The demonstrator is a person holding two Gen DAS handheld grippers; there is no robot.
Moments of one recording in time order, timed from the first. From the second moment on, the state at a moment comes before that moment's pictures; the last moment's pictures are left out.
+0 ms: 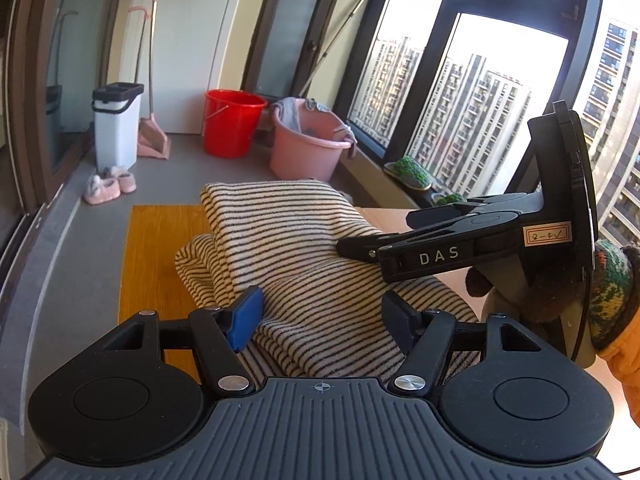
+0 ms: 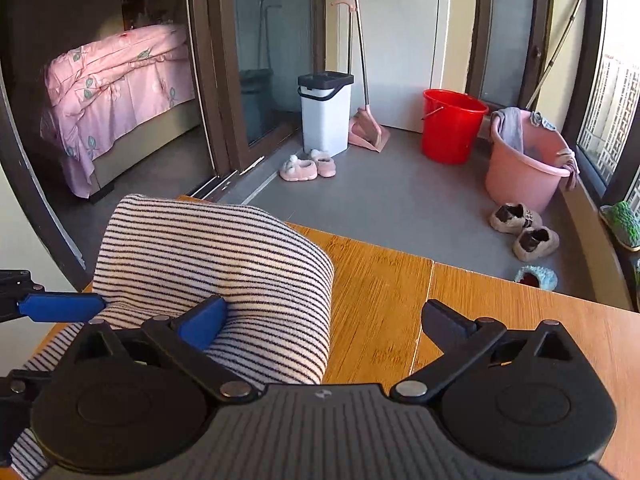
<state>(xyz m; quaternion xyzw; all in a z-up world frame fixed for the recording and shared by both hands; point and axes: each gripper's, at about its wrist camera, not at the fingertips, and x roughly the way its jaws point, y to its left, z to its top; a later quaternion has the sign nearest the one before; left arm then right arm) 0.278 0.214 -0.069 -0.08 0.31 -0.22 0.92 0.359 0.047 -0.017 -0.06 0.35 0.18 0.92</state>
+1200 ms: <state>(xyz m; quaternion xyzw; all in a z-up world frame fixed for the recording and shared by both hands) 0.058 0.131 -0.070 -0.04 0.20 0.07 0.98 0.063 -0.042 -0.027 0.03 0.18 0.16 0.97</state>
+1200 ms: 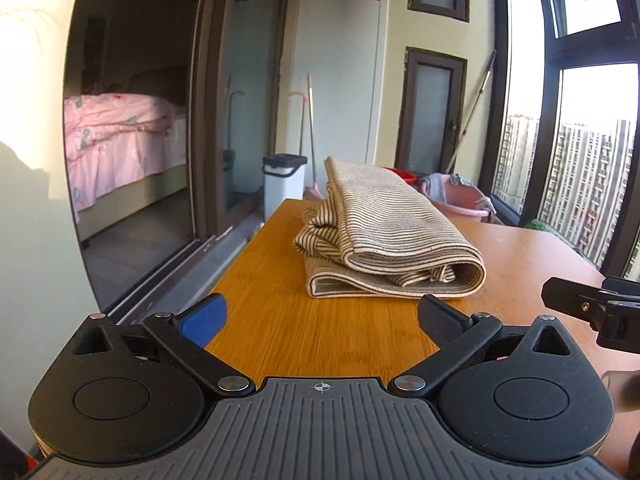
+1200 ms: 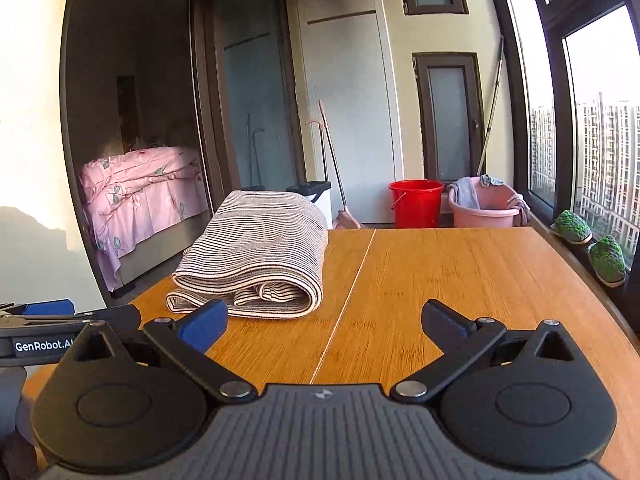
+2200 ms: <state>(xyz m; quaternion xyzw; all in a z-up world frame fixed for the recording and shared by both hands) 0.049 0.124 -0.075 -0.04 0.24 0.04 0.97 0.057 -0.039 -0.028 0.03 0.23 0.15 0.96</state>
